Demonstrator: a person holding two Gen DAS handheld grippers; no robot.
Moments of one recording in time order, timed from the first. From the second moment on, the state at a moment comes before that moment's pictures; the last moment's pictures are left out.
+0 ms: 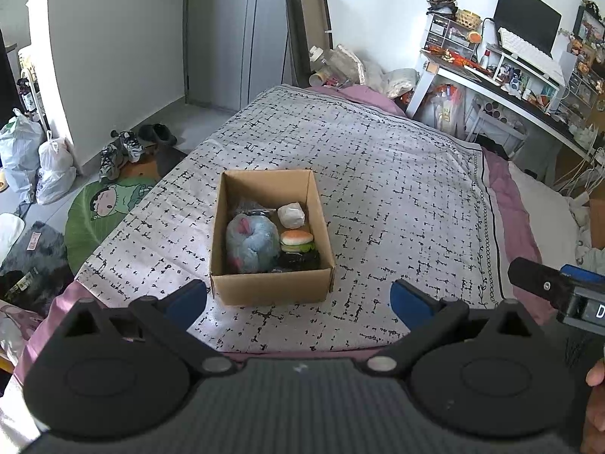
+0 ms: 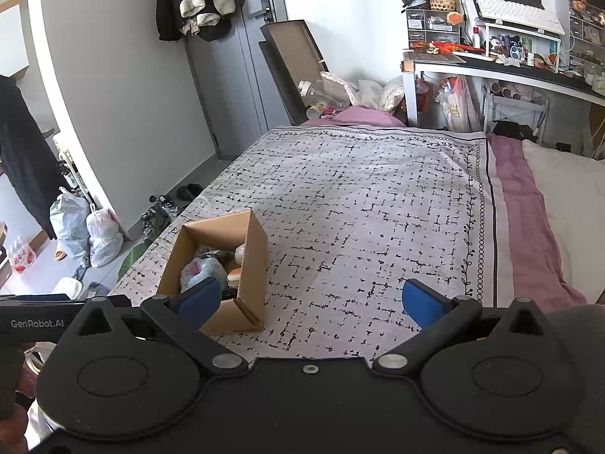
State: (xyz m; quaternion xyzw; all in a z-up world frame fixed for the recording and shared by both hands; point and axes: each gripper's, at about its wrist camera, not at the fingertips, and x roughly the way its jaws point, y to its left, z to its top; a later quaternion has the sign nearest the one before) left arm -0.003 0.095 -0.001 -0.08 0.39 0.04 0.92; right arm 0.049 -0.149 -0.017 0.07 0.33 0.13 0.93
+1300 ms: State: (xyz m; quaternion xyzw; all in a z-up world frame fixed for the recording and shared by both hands) left arm -0.006 0.091 0.004 -0.06 0.38 0.03 0.92; right arm 0.044 -0.144 -0.019 0.02 0.34 0.13 0.93
